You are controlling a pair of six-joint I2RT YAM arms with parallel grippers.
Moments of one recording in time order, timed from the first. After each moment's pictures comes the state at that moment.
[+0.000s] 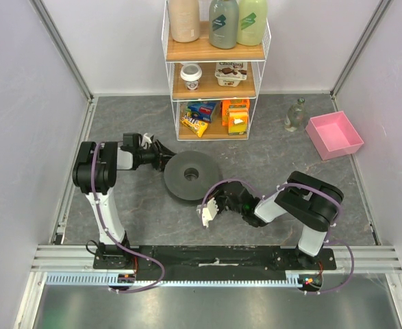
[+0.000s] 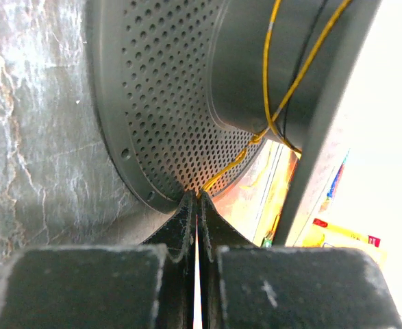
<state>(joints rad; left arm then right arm) -0.03 2.05 0.92 0.35 0.97 -0.99 0.93 1.79 0.47 0.82 0.03 -1.39</state>
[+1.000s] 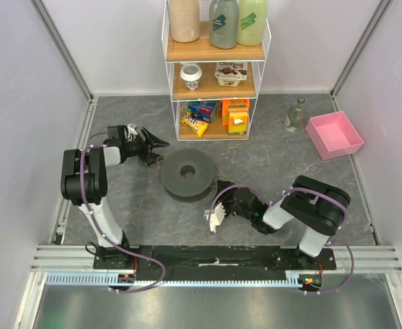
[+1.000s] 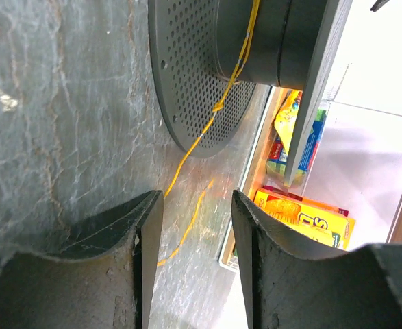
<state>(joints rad) 0.08 1.90 0.96 0.13 0.85 -0.87 0.94 1.74 0.34 0.95 0.07 -1.45</state>
